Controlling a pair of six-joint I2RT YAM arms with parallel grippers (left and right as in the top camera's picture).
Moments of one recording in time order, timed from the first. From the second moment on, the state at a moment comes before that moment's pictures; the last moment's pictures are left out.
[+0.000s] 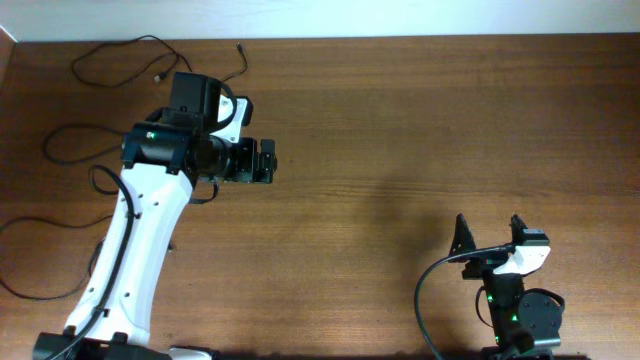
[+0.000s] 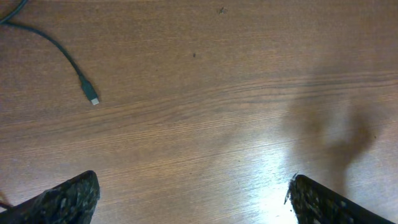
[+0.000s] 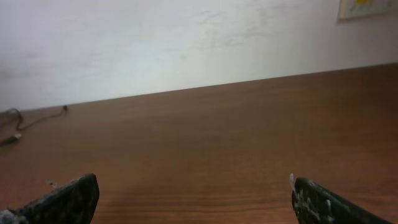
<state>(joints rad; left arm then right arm) -0.14 1.52 1.45 -1.09 0.20 -0.07 0.06 0.01 0.01 -0.08 0.02 0.16</state>
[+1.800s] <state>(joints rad) -0.14 1.52 1.45 -1.09 0.20 -0.07 0.04 0.01 0.01 -0.08 0.02 0.09</state>
